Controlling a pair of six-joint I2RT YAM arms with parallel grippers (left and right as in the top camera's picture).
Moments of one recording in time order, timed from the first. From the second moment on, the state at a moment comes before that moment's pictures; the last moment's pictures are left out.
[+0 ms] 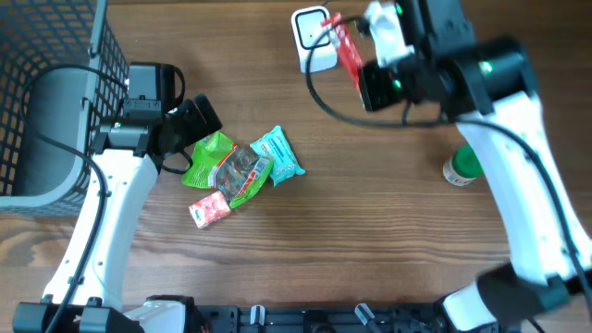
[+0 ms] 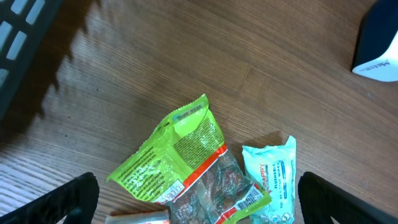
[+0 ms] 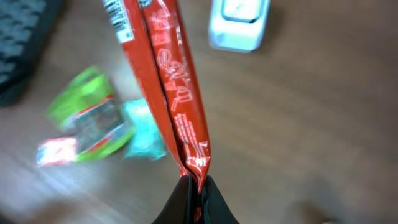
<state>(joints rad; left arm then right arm) -0.07 1.42 1.20 -0.84 -0.03 -0.55 0.40 1.73 2.01 -1.27 -0.06 0.01</state>
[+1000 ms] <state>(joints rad) -0.07 1.42 1.20 -0.85 -0.03 -0.55 0.56 2.49 2.01 -0.30 1.03 -0.77</state>
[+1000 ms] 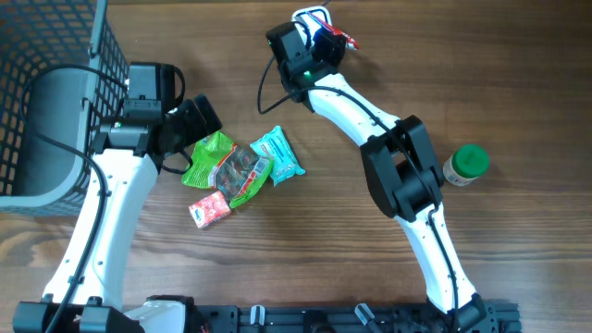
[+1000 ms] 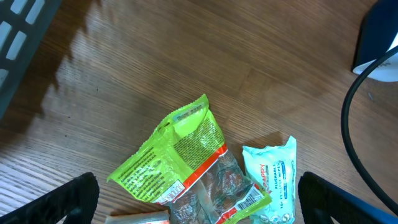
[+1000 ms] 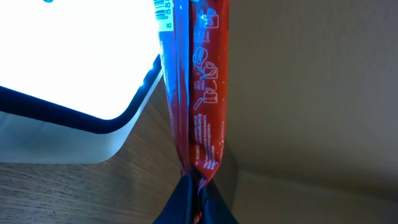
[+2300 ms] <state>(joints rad) -0.07 1.42 1.20 -0.84 -0.03 -0.55 0.27 1.84 1.50 -0.99 -0.30 0.08</state>
